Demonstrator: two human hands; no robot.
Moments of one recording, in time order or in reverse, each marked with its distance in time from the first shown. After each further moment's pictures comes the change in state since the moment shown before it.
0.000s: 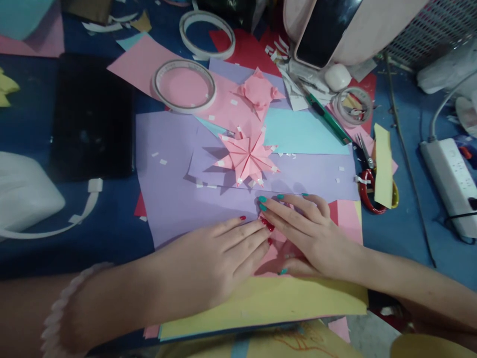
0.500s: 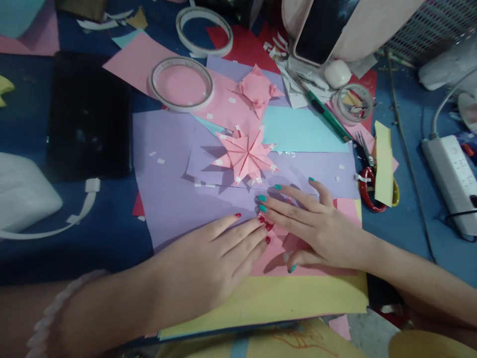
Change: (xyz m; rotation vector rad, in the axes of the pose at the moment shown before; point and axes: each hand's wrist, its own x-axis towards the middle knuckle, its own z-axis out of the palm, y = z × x) left_hand 0.001 0.004 -0.004 0.070 -0.041 0.019; right_hand -0.005 0.019 -0.003 0.019 -0.081 -0.081
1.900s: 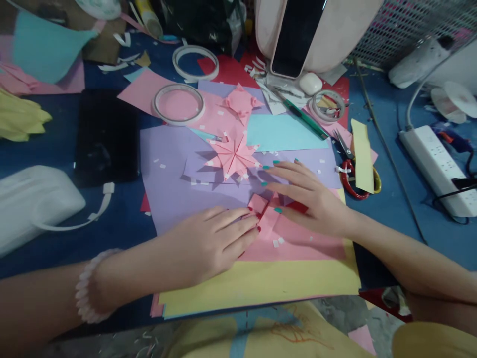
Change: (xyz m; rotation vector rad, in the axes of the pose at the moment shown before) left_hand 0.004 -0.012 -0.001 -0.070 0.006 0.069; right_hand -0.002 0.014 0.001 0.258 0.250 0.172
